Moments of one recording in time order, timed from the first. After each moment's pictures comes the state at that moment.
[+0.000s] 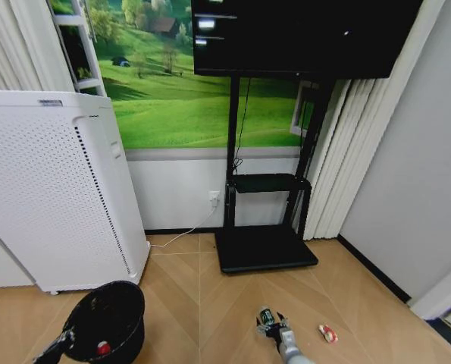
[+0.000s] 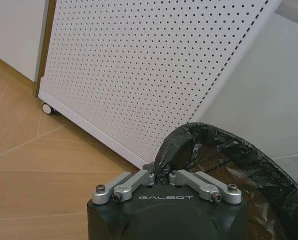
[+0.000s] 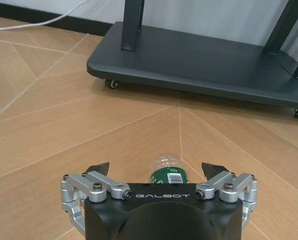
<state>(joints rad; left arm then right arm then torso) 1.96 -1.26 -1.07 -2.13 -1.08 0.25 -0.16 -1.34 1.24 0.27 1.39 0.18 -0.12 0.11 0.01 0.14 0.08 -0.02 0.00</state>
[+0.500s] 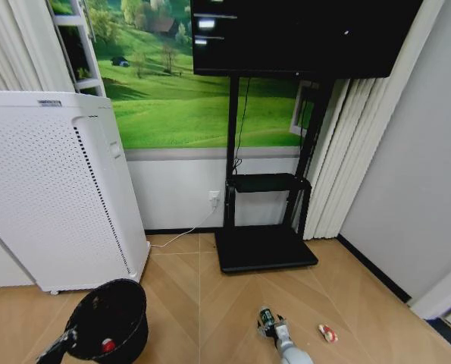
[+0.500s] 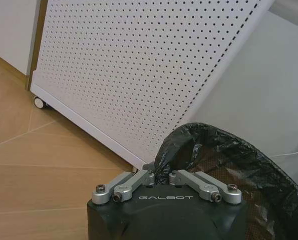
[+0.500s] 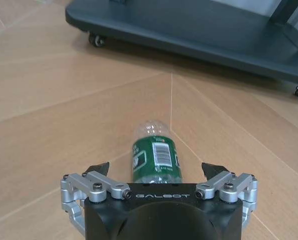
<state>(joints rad) 1.95 -1.28 -1.03 -2.14 -1.08 0.25 -0.16 -1.17 1.26 0.22 1.12 0.14 -0.15 0.12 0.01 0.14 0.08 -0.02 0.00</state>
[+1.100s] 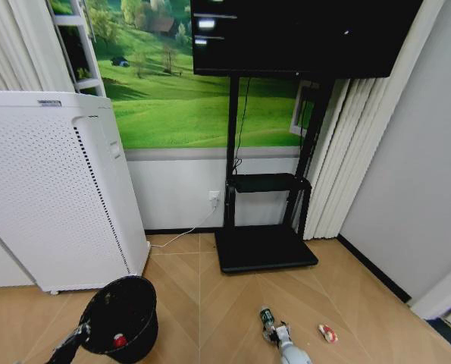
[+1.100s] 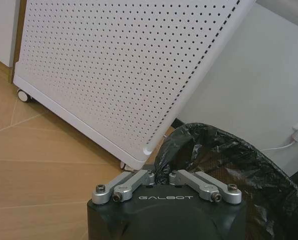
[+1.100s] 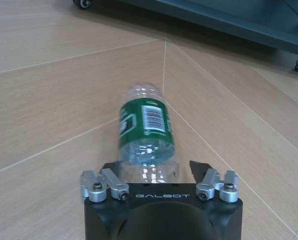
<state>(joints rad) 1.91 -1.26 -0.97 -2.14 -1.08 0.26 -0.19 -1.12 1.29 0.23 0.97 0.12 -0.13 0.12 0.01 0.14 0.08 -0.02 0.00</state>
